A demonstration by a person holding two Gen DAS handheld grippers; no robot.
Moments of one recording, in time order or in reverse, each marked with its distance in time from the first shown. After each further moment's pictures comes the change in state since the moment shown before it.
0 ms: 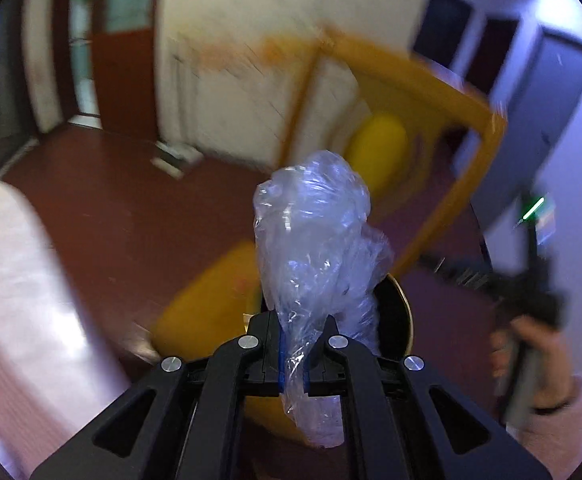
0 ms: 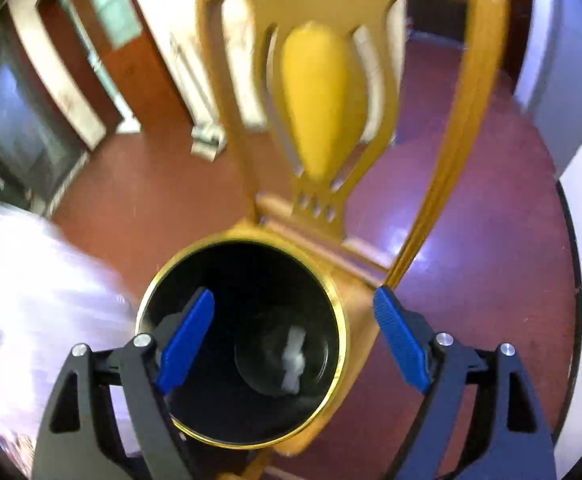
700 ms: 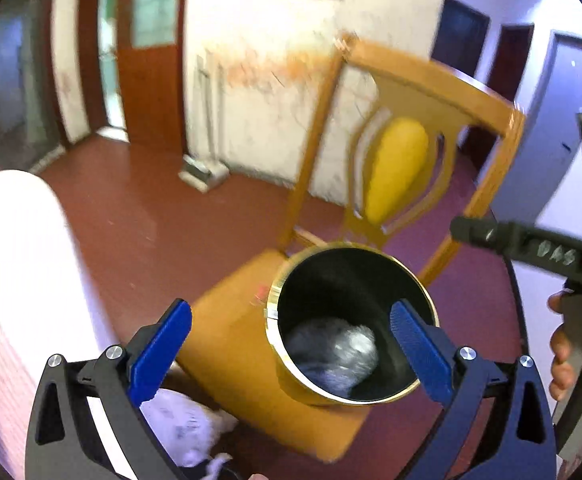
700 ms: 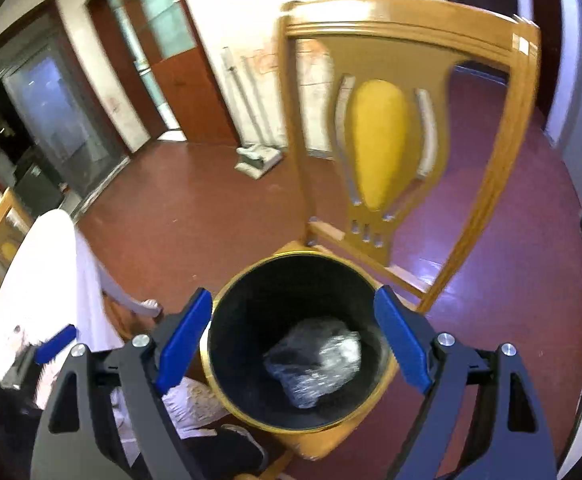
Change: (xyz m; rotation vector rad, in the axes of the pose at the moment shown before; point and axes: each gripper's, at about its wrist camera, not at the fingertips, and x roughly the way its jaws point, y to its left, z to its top) left arm -0.040 0.015 -0.033 -0.058 -0.171 0.150; right arm -0.043 0.061 0.012 -0.128 -0.065 0.133
